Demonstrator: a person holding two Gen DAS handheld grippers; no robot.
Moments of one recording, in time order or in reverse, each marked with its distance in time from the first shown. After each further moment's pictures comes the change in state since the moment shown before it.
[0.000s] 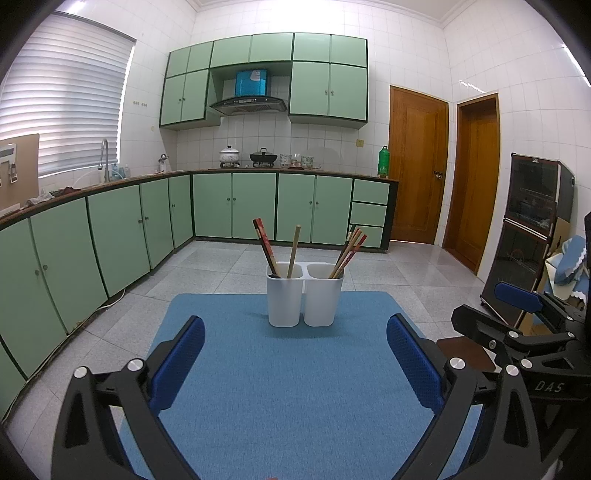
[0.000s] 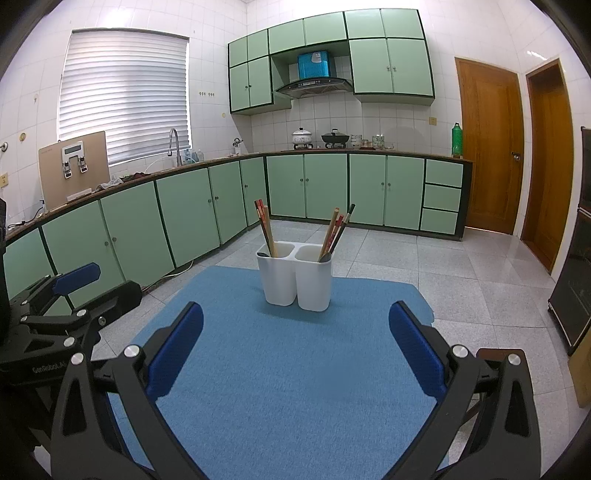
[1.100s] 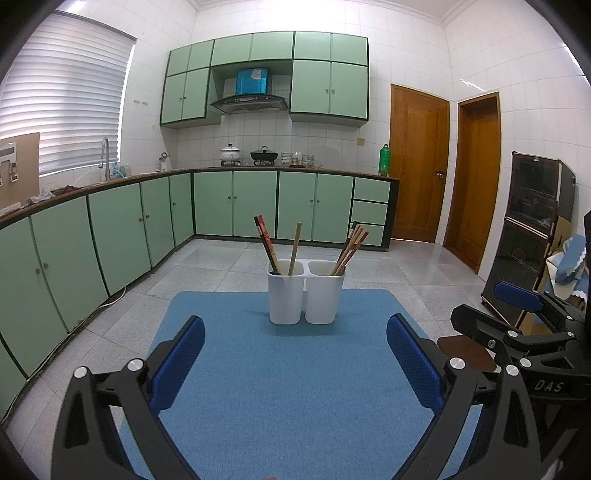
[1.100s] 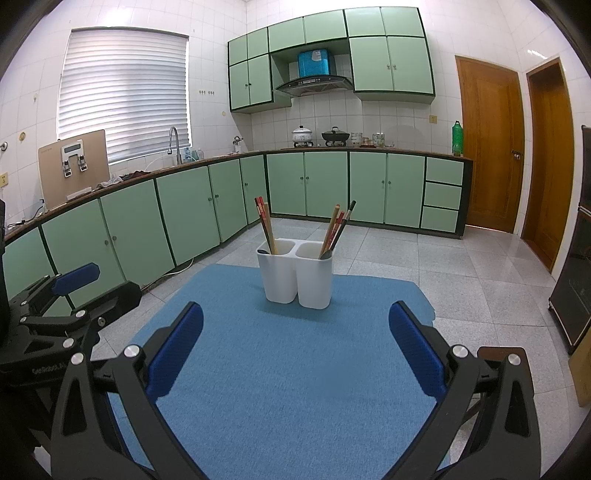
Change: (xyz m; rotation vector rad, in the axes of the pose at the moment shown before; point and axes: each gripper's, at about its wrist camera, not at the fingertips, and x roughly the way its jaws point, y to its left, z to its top) left arm -0.002 0.003 -0.001 -0.001 0.004 0.002; right arm 0.001 0.002 0.000 0.000 0.006 0.002
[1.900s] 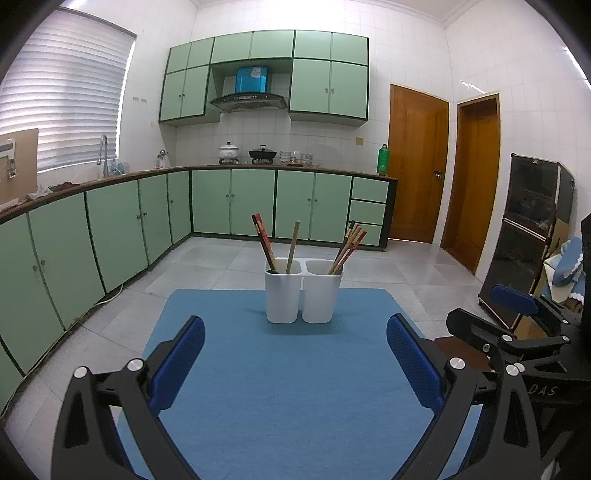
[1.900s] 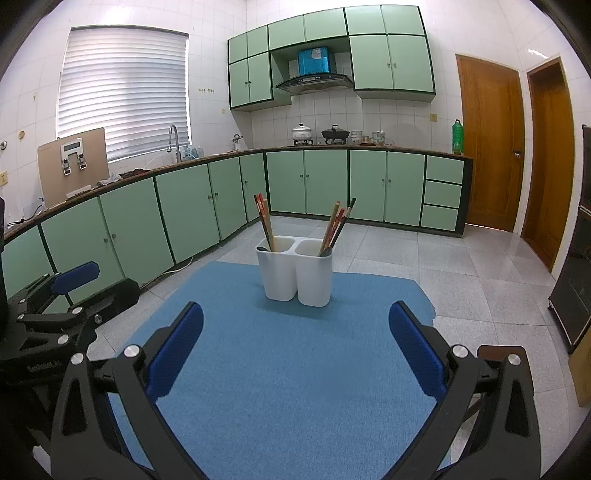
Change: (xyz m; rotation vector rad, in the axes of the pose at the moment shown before) left arm 0.001 0.002 -0.001 -0.011 0.006 -0.013; right arm 0.003 0.000 -0.003 0.001 0.006 0.000
